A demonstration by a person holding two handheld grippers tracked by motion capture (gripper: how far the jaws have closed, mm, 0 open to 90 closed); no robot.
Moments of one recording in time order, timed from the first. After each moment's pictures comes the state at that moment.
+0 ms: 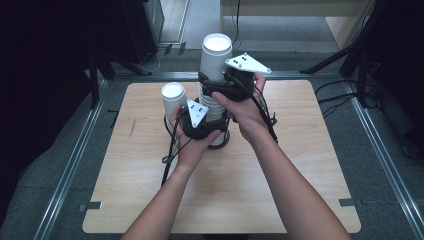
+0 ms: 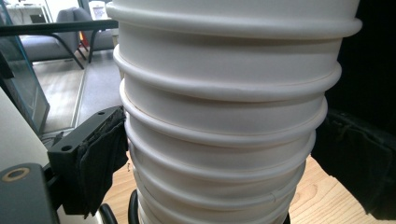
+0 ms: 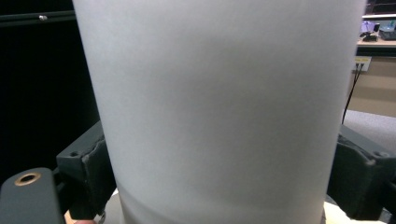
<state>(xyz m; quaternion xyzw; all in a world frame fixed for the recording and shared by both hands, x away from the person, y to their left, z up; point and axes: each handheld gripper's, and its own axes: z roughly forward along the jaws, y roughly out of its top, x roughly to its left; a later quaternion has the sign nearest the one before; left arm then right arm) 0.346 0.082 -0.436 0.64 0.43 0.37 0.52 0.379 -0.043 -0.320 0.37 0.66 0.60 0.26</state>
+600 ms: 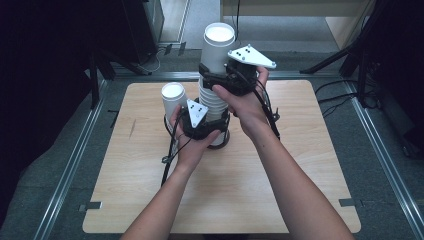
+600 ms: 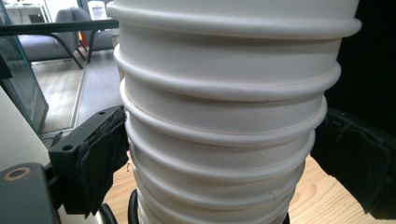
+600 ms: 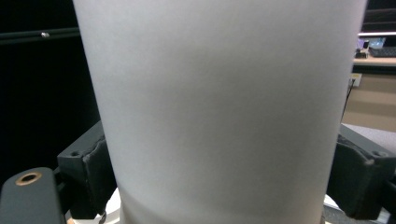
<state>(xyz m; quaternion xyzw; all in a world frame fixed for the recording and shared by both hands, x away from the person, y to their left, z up) 0.345 0.083 -0.436 0.64 0.43 0.37 0.53 0.375 -0.046 -0.298 0.36 0.64 0.61 0.28</state>
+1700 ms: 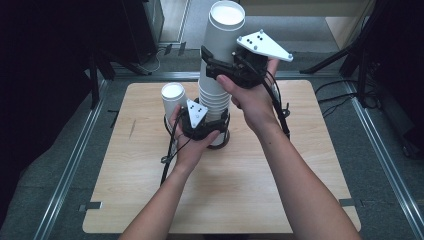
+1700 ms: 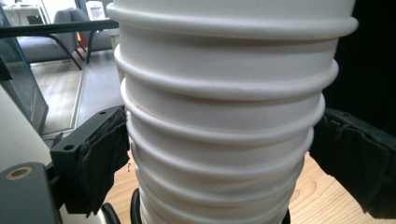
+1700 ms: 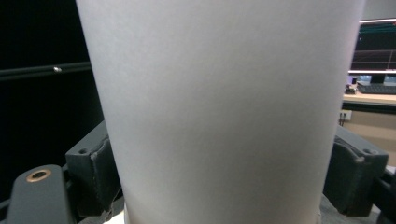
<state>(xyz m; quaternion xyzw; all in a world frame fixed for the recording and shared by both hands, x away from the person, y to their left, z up) 0.344 0.085 -0.435 0.64 0.42 0.37 0.52 0.352 -0.056 -0.255 0.34 0.61 0.65 0.30</state>
